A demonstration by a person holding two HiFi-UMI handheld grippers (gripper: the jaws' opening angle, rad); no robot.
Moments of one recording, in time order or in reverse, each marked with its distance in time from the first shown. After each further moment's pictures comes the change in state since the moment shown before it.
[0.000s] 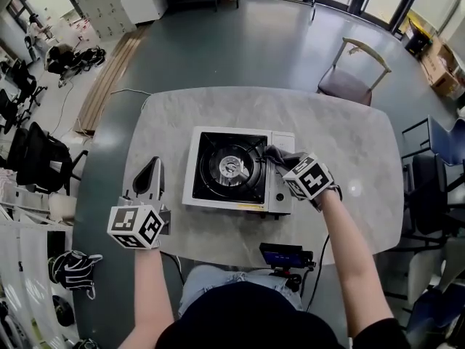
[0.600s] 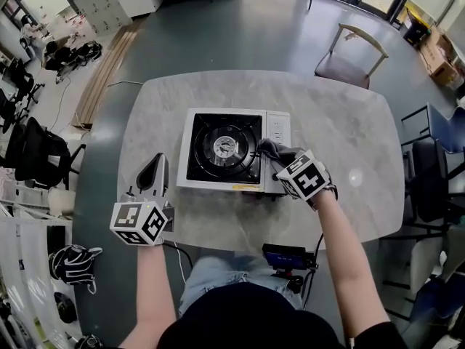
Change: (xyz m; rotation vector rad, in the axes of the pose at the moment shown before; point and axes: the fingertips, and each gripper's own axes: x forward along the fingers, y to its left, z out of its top) left arm -0.018 -0.030 -0.029 -0.013 0.025 -0.035; right arm -0.014 0.034 -0.018 0.008 -0.030 -0.042
